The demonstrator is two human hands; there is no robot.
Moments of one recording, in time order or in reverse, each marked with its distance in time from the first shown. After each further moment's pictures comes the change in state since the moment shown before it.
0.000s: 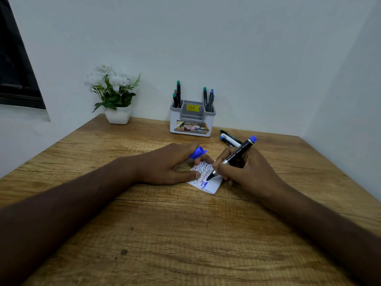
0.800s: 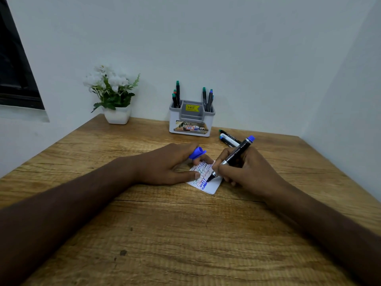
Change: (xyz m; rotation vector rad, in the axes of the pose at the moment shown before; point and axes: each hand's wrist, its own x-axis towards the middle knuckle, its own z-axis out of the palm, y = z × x) left_hand 0.001 0.002 -0.001 0.011 -0.009 0.004; right_hand 0.002 0.001 -0.004 -0.049 -0.028 0.007
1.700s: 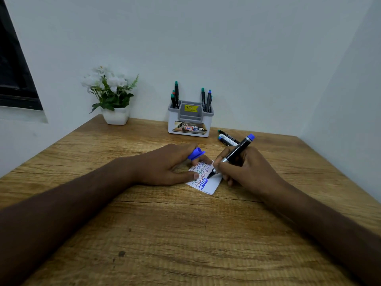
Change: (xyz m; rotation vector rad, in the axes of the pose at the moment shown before) left_hand 0.000 0.001 0.000 -0.006 0.000 0.000; right_hand 0.002 0.002 -0.002 0.030 0.032 0.072
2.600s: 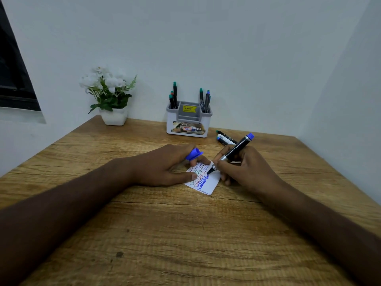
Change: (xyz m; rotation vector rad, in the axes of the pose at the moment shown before) left_hand 0.000 0.001 -0.001 0.026 -0.006 -0.022; right_hand 0.002 0.000 -0.001 -0.008 0.009 -0.002
